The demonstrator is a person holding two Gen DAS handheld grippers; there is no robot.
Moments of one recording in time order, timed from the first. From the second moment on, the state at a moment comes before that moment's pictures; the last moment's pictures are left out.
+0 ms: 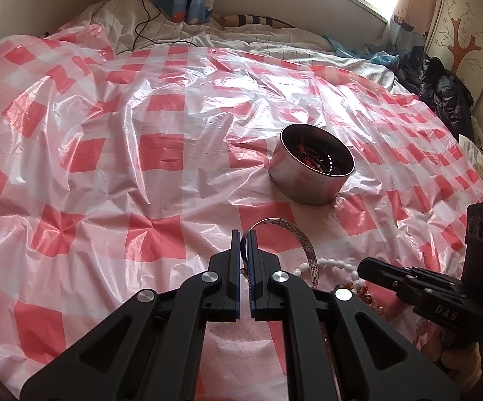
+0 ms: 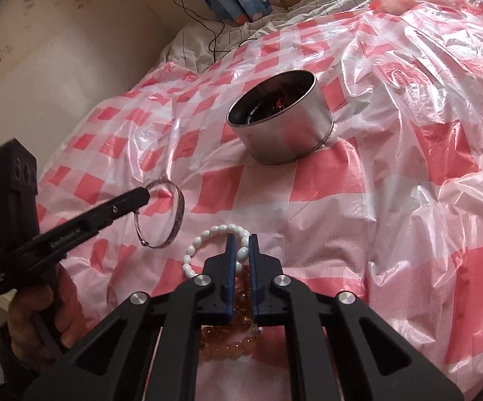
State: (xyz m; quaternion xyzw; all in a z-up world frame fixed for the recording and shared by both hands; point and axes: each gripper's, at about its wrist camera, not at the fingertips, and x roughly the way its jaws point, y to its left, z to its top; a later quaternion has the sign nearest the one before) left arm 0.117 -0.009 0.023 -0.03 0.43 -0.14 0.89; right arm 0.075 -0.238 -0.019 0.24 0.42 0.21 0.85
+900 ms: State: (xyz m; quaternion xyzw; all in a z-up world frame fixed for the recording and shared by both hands) left arm 0.117 -0.009 0.023 -0.03 0.43 -0.14 0.89; right arm 0.080 -0.227 -0.015 0.27 0.40 0.25 0.84
